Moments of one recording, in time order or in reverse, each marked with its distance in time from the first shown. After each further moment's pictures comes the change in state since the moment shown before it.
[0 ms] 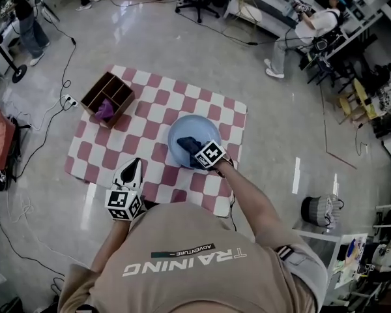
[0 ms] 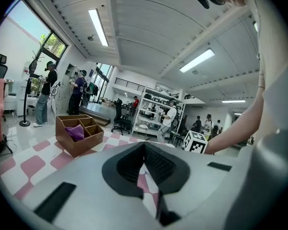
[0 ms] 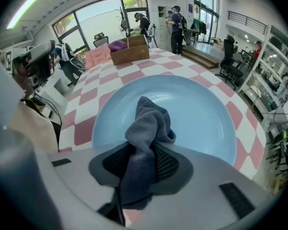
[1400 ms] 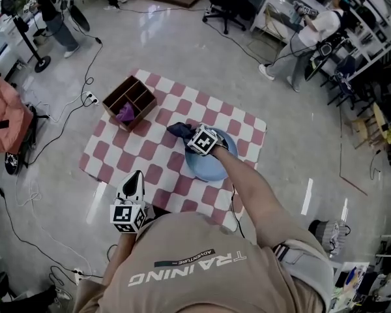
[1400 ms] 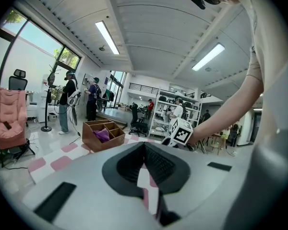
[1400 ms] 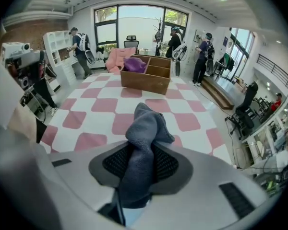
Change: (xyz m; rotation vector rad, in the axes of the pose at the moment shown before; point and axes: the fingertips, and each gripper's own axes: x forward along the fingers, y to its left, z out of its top) left arm -0.046 0.035 0.001 0.016 -0.038 0.222; right arm 0.025 -0.001 0.171 -0.419 -0.150 -0.031
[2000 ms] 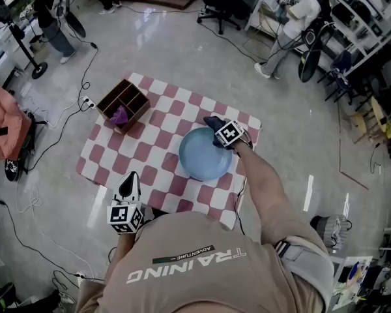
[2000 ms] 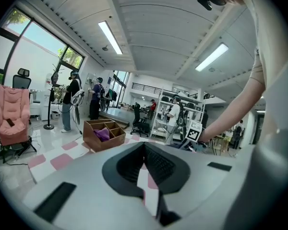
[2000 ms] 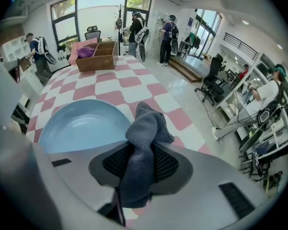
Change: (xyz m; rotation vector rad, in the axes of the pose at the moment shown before) left arm 0.003 -0.005 0.002 -0.029 -0.005 0.029; right arm -0.070 -0.112 -0.143 0.307 0.196 -0.252
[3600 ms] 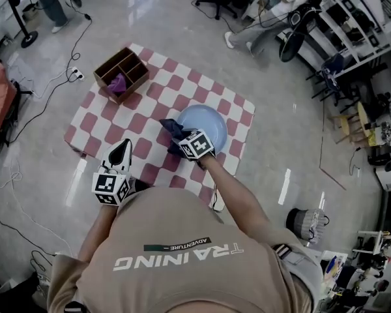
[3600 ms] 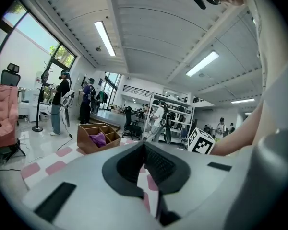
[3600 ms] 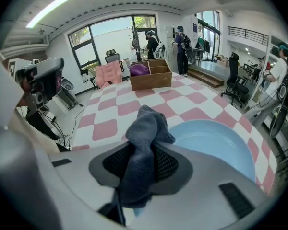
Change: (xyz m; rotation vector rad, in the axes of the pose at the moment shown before) left arm -0.005 0.009 0.011 0.018 -0.032 -0.133; right arm -0.037 0.240 0.040 0.042 -0.218 0.329
